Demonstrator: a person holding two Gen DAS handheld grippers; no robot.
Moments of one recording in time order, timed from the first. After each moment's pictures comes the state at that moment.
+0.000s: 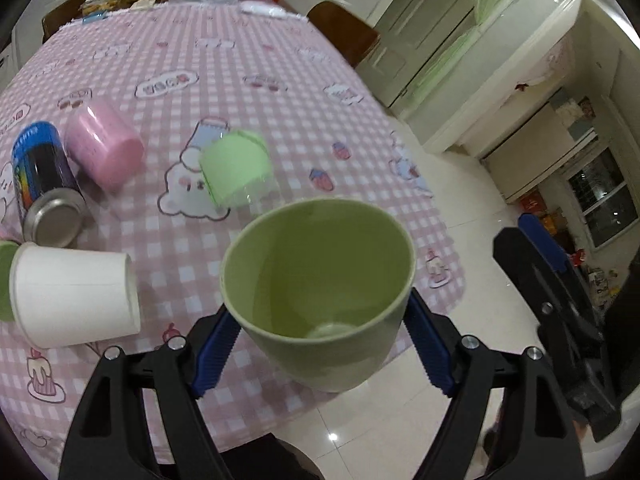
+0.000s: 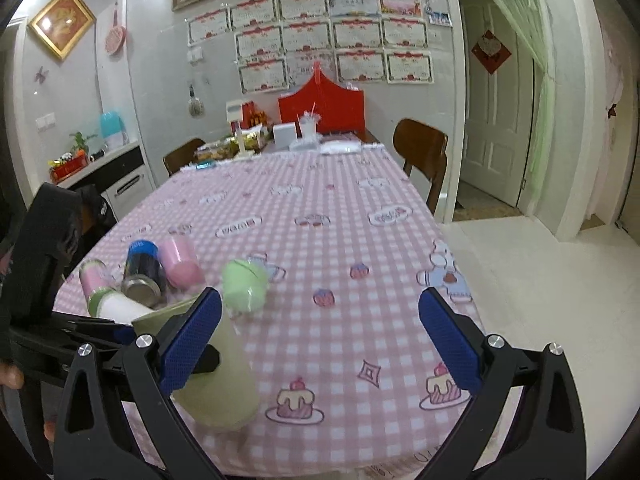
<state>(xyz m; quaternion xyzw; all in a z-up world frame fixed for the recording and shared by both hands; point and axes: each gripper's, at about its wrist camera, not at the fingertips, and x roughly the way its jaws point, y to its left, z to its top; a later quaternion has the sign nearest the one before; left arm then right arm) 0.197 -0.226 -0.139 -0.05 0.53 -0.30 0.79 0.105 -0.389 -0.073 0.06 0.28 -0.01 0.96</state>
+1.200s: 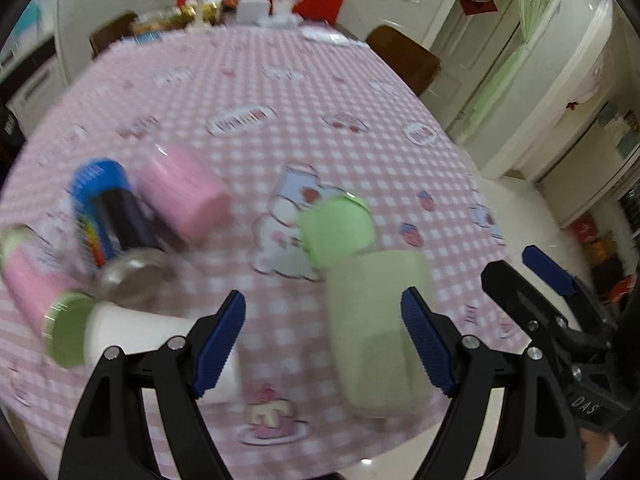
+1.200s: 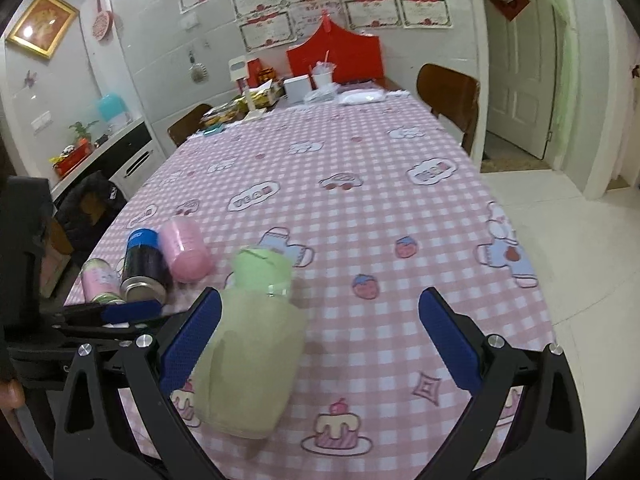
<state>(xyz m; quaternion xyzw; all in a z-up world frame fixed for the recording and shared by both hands) 0.235 -0.199 -0.125 -0.01 0.49 -0.19 0.85 0.171 -0.372 -0.098 0.11 0.36 0.03 0.93</state>
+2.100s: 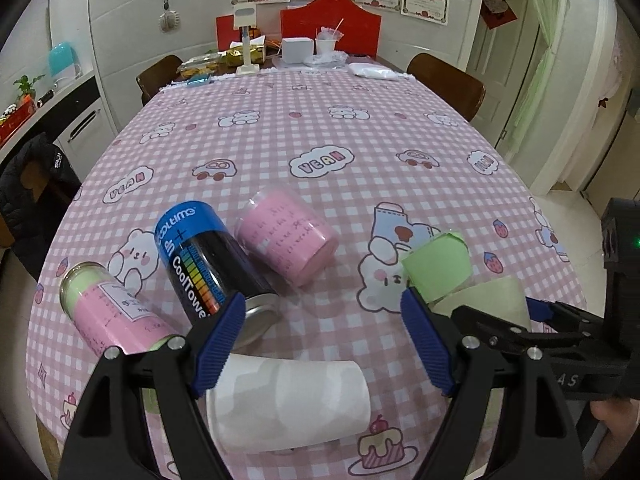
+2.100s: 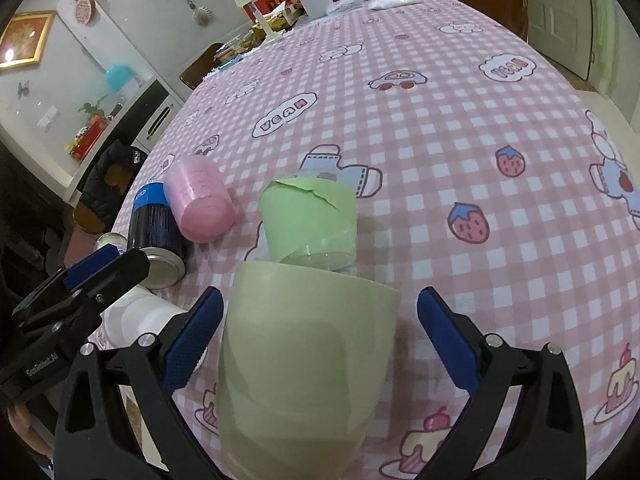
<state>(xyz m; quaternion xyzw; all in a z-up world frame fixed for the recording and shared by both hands) 0.250 -0.158 -0.123 0.04 0.43 -0.12 0.89 0.221 -0.348 -0.160 0.19 0.48 0.11 0.85</state>
